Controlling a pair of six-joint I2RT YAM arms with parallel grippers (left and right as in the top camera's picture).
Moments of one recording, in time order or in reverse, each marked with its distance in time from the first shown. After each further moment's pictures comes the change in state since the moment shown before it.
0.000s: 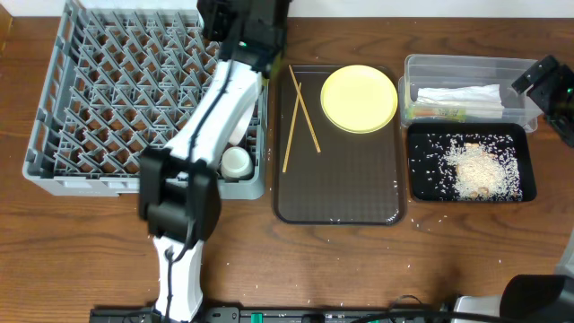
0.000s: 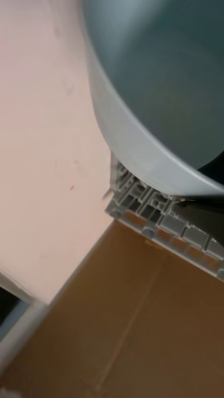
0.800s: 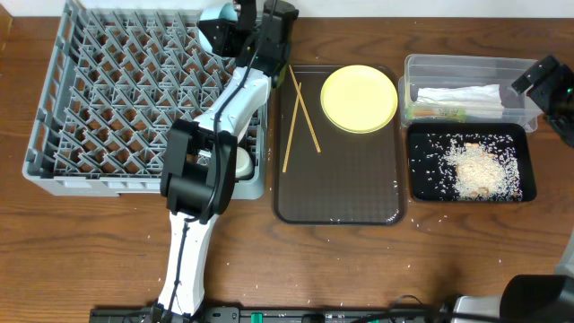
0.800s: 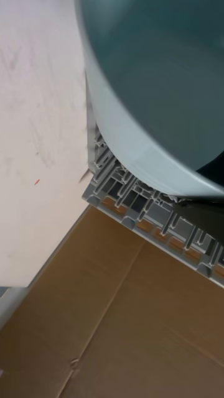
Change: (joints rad) left arm 0.026 0.219 0.000 0.235 -0.171 0.092; right arm 0.000 0.000 0.000 0.000 0.000 0.000
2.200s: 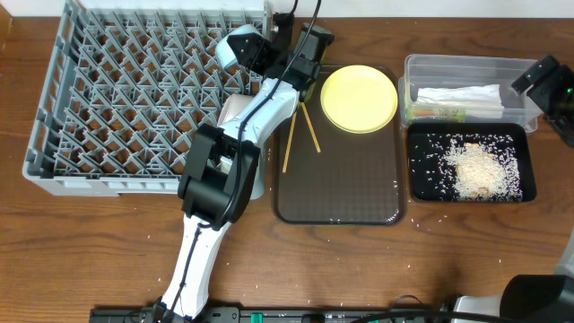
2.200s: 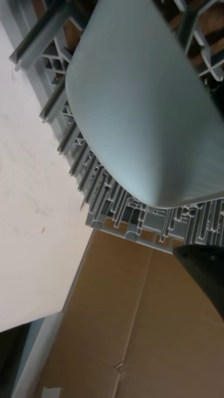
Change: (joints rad) left arm -0.131 0.011 -0.016 -0.202 0.014 0.013; right arm 0.000 0.000 0.000 0.000 0.000 0.000
